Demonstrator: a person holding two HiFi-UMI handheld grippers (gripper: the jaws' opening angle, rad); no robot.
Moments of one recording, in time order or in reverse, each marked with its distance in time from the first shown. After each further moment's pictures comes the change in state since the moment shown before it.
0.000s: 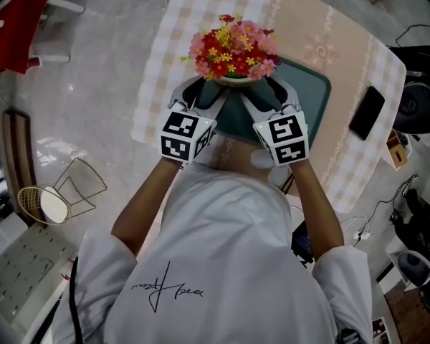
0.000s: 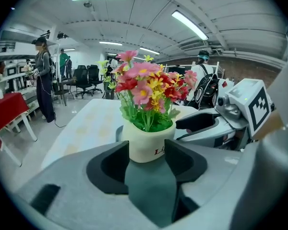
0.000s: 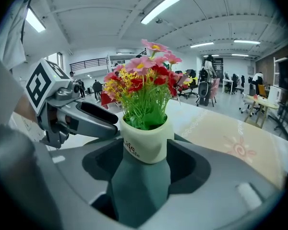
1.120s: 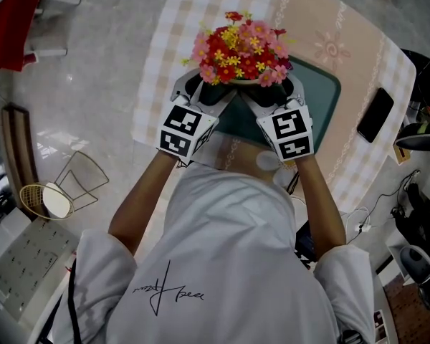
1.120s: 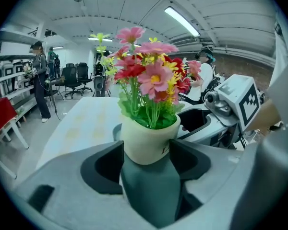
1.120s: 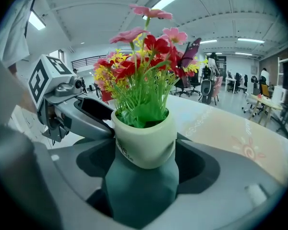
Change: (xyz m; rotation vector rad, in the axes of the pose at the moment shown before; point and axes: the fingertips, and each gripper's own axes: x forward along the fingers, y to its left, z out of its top) left arm 0.019 0.009 -0.005 0.072 0.043 -0.098; right arm 0.030 -0.005 -0.006 -0.013 0.033 0.022
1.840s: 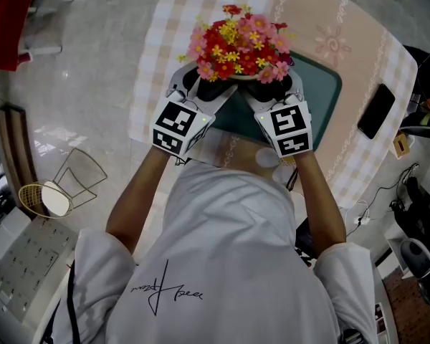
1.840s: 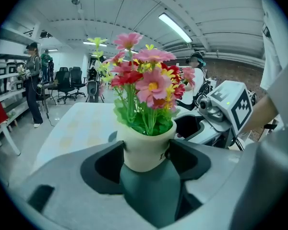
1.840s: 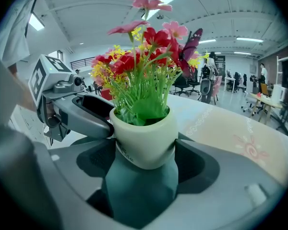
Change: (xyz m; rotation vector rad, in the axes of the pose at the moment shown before) left arm 0.004 -0.003 0.012 0.045 -0.069 -0.077; right arm 0.008 -0.002 -0.001 0.010 -0.005 -0.007
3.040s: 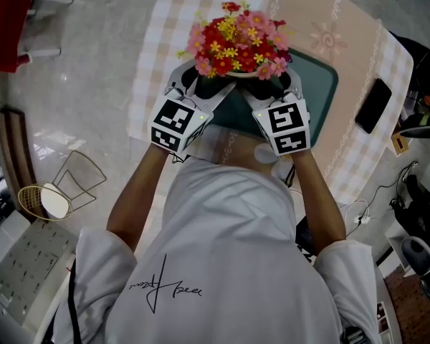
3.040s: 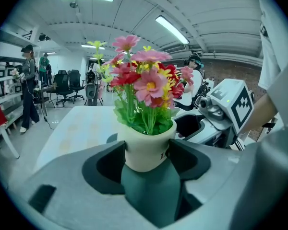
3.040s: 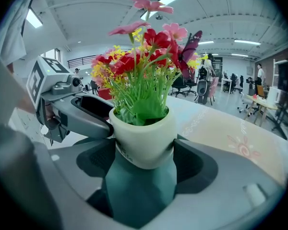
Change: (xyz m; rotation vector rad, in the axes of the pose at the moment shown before) left arm -0.006 -0.007 0.004 0.022 -0.027 -0.010; right arm -0.011 0.001 0.003 0.002 0.005 -0.042
